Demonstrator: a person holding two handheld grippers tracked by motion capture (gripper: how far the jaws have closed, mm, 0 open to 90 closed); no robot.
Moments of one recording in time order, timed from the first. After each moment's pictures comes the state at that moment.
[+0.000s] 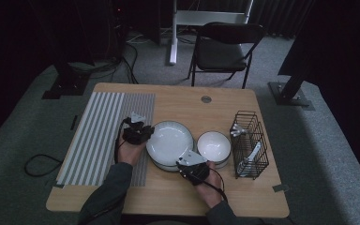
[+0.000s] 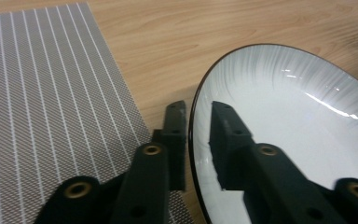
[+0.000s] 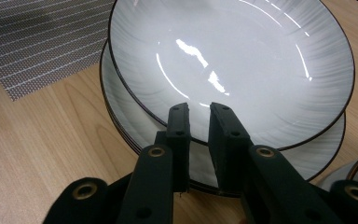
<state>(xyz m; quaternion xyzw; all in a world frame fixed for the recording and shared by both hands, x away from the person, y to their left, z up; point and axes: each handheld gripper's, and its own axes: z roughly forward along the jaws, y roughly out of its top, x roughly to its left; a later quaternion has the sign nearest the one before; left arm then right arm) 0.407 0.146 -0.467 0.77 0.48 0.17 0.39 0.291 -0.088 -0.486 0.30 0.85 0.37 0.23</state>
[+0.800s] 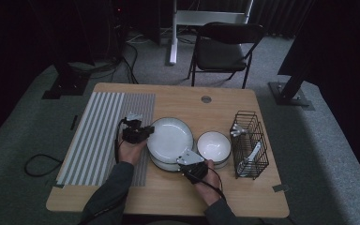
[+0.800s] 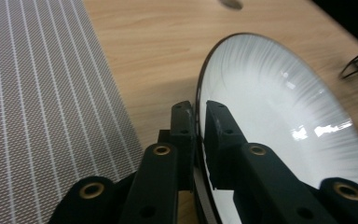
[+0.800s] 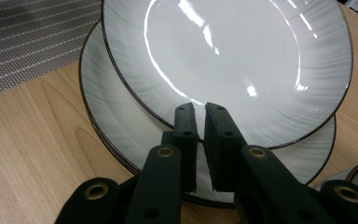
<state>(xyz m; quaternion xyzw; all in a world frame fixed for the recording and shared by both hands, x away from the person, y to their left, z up) 0.409 0.156 -0.464 0.73 0.51 0.12 0.44 0.297 -0.084 -0.491 0.30 0.85 0.35 0.25</state>
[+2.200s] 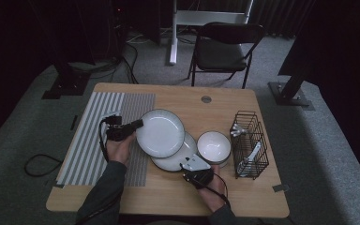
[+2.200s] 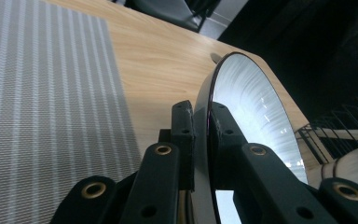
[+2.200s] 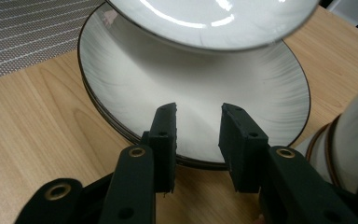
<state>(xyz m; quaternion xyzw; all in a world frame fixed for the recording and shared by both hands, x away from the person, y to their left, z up) 0.399 0.206 -0.447 0.63 0.57 0.08 0.52 0.281 -0.097 -0.492 0.31 0.84 0.36 0.28</state>
